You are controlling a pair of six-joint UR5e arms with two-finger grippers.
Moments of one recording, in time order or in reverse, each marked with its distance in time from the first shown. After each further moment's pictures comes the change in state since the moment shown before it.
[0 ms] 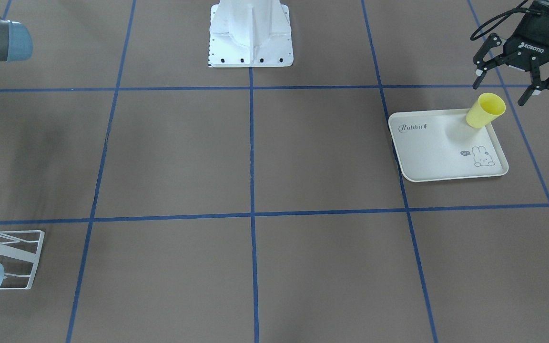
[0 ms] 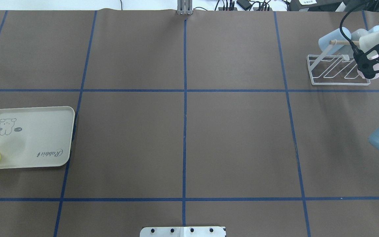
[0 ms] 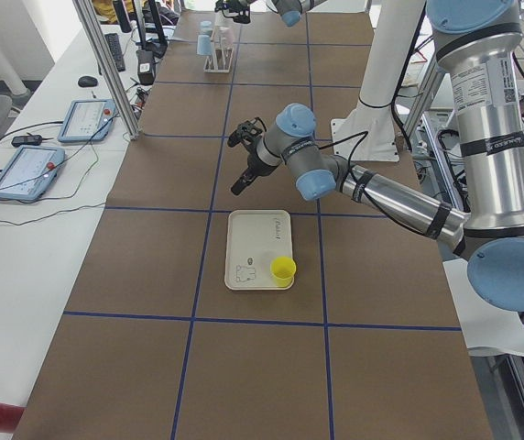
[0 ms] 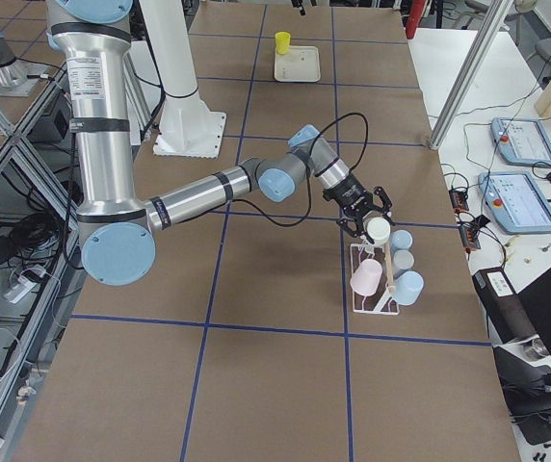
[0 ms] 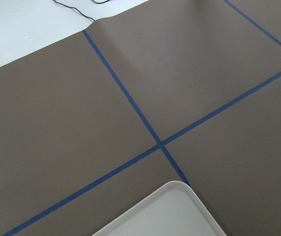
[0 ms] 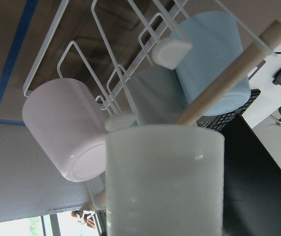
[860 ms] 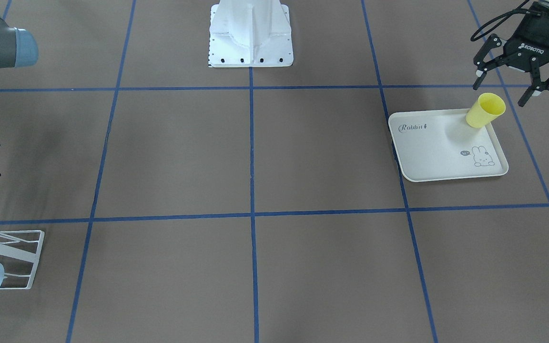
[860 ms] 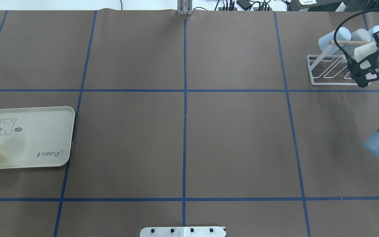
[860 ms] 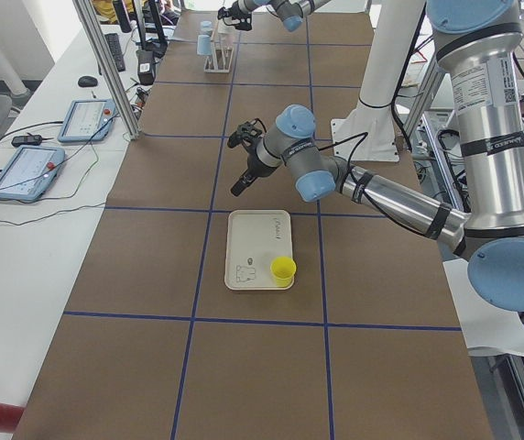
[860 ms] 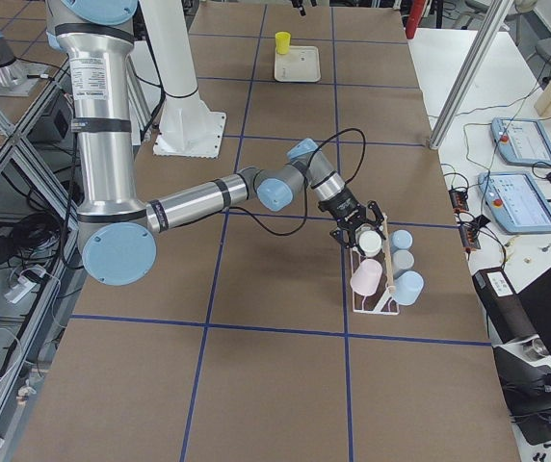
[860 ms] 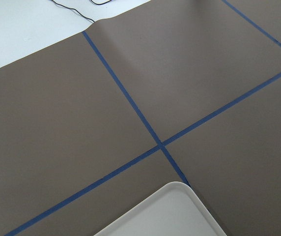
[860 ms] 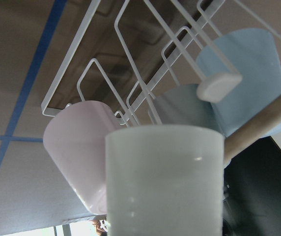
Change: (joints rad) left arm 0.000 0.002 0.005 -0.005 0.000 0.001; right arm -0.035 -0.004 -0.050 0.002 -0.003 0.045
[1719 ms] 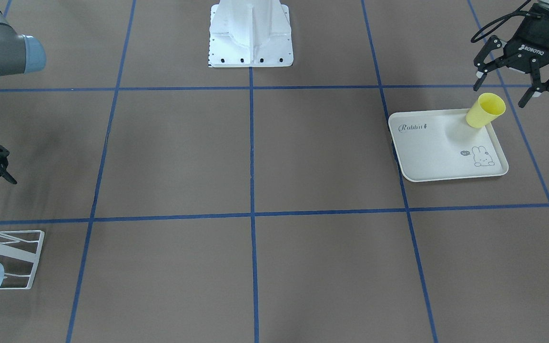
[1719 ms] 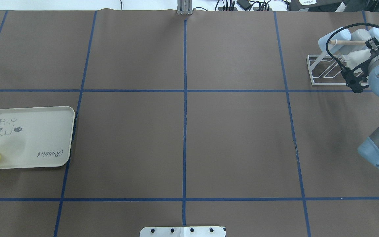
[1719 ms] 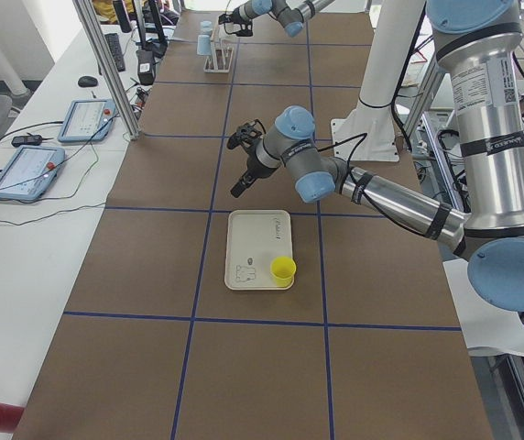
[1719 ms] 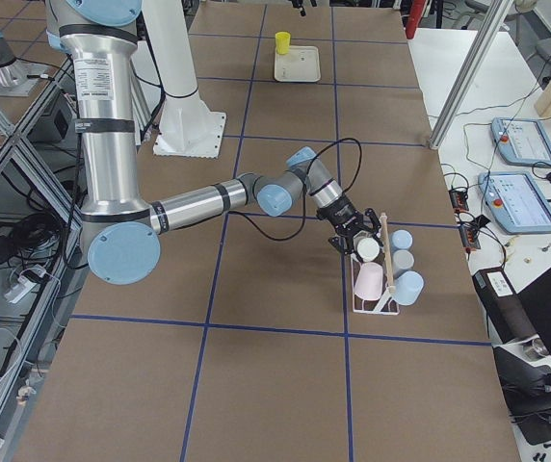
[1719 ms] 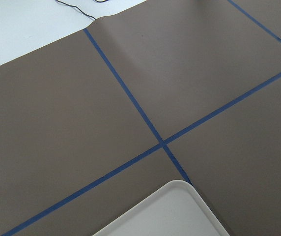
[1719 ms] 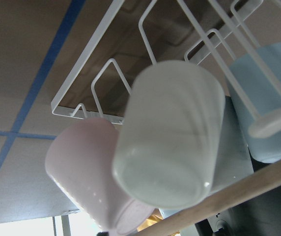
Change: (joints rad) left arm 0.000 0.000 0.006 0.000 0.000 -0.001; right arm -0.046 0.004 -0.047 0.001 -0.072 -0.015
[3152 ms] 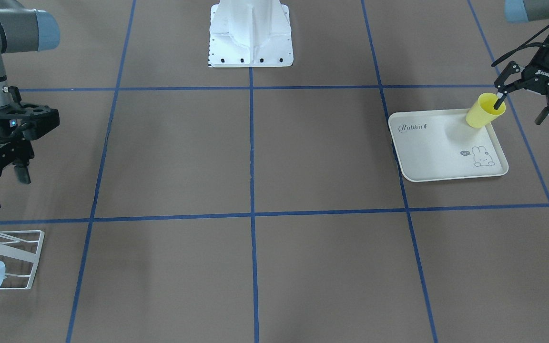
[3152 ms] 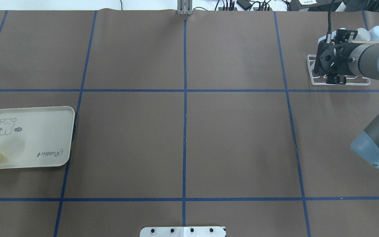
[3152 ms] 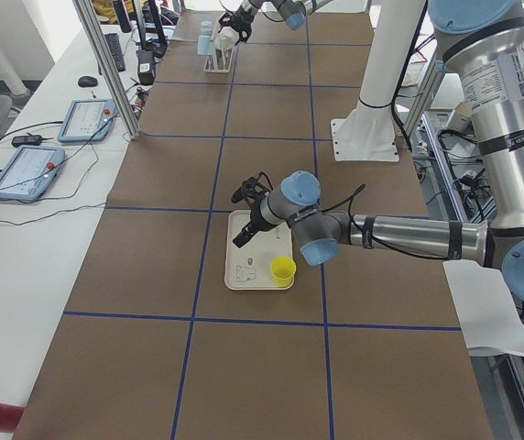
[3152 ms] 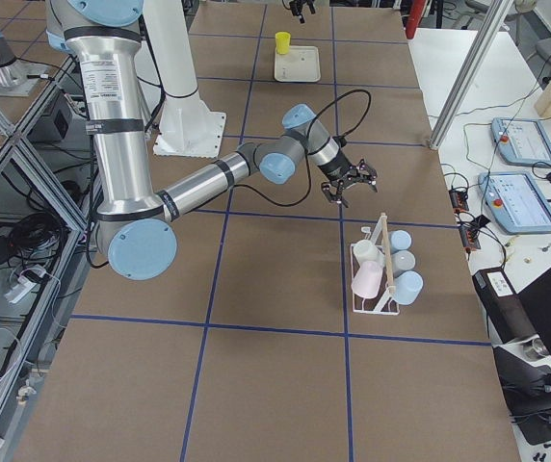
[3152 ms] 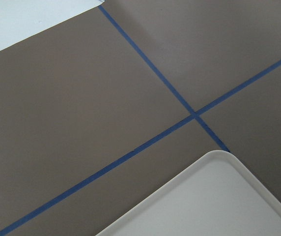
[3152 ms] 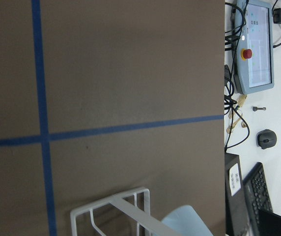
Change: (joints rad) left arm -0.017 0.128 0.299 -0.436 0.013 0.024; right arm -0.005 0.065 0.163 0.152 0.492 0.794
